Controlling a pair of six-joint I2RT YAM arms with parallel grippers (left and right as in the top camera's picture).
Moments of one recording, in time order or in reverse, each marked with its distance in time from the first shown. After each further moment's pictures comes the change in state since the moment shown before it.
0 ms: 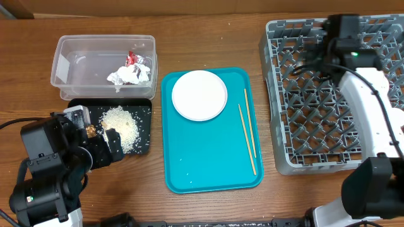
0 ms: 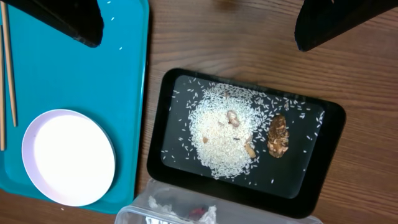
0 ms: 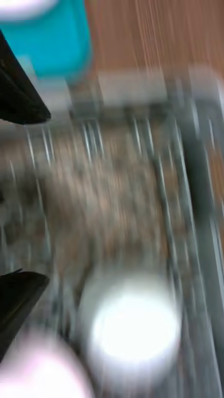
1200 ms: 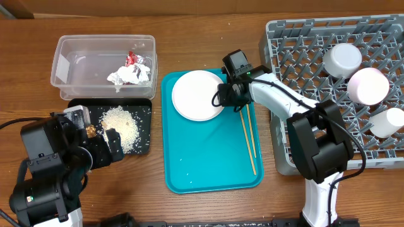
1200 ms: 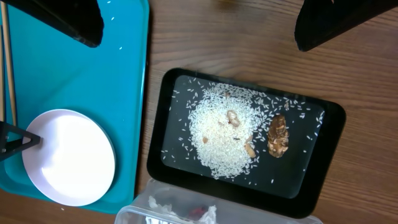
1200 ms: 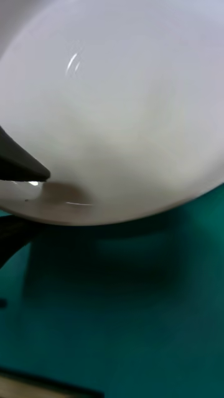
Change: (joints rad) left arm 0.000 0.000 0.000 0.000 0.000 0.000; right arm 0.439 0.385 -0.045 0.111 -0.243 0.259
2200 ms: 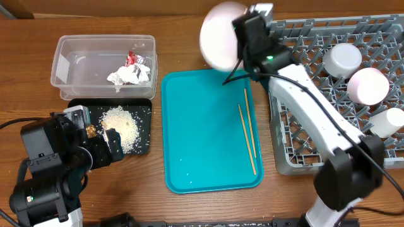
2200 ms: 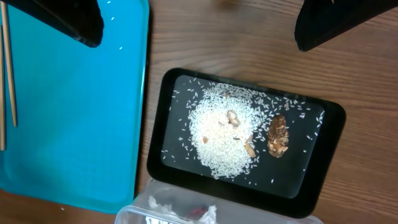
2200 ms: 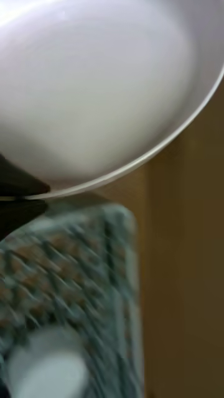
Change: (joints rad) left arm 0.000 0.000 0.000 0.000 0.000 0.000; right arm -0.001 -0.258 0.203 0.075 0.769 -0.103
